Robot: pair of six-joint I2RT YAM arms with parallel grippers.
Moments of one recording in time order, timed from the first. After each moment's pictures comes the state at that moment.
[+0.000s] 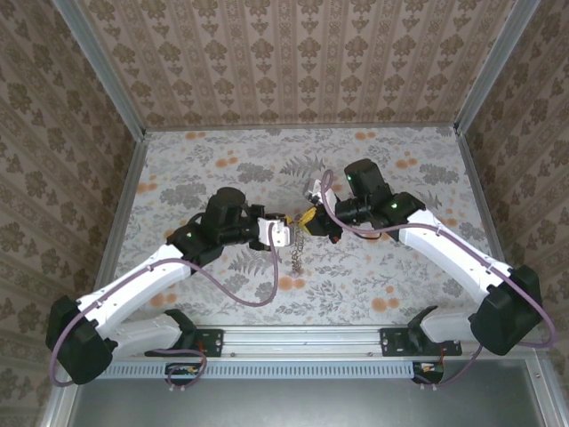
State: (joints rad) left arm -0.79 1.09 0.85 -0.25 0.35 0.99; right arm 0.55 1.32 1.10 -0.52 -0.74 -0.32
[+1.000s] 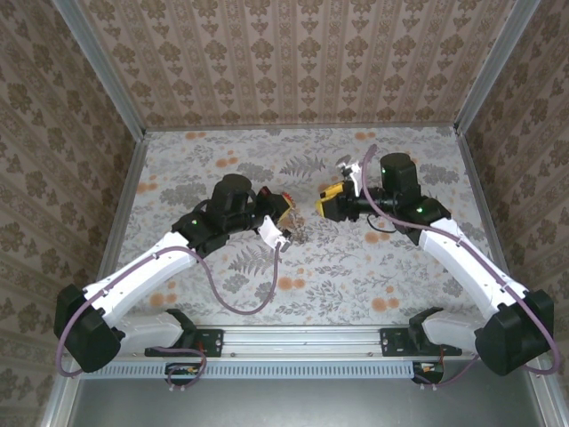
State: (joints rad) left arm -0.78 1.18 0.97 -0.26 0.23 1.82; right arm 0.36 1.19 1.00 -0.25 -0.76 0.13
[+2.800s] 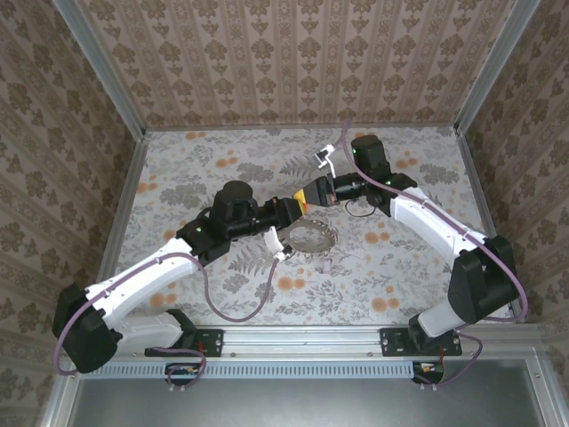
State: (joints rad) left arm -0.83 1.16 0.90 -0.08 0.34 2.04; right arm 0.41 1.51 1.19 -0.22 -1.09 0.54
